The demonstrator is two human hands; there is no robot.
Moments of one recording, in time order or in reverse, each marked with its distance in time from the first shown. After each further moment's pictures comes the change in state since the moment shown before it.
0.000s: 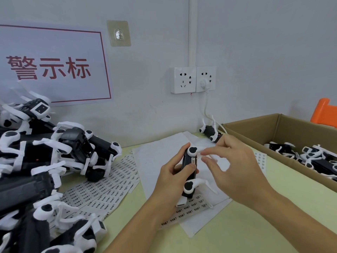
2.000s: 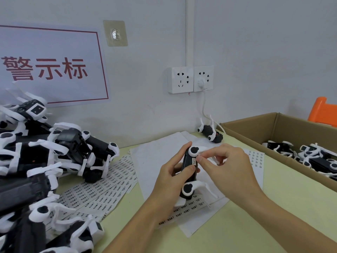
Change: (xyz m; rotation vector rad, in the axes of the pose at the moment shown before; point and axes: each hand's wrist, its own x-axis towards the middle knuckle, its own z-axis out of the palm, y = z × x) left_hand 0.001 -0.002 0.000 0.002 -0.062 0.103; right_hand 0.001 -0.015 0.011 0.362 0.049 0.399
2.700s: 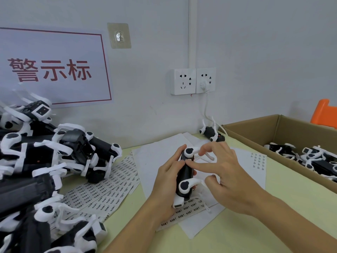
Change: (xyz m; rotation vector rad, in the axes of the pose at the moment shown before) left_hand 0.008 -0.005 -0.007 -0.198 0.063 -0.141; right_hand -0.001 0.015 -0.013 -0.456 -0.428 -0.392
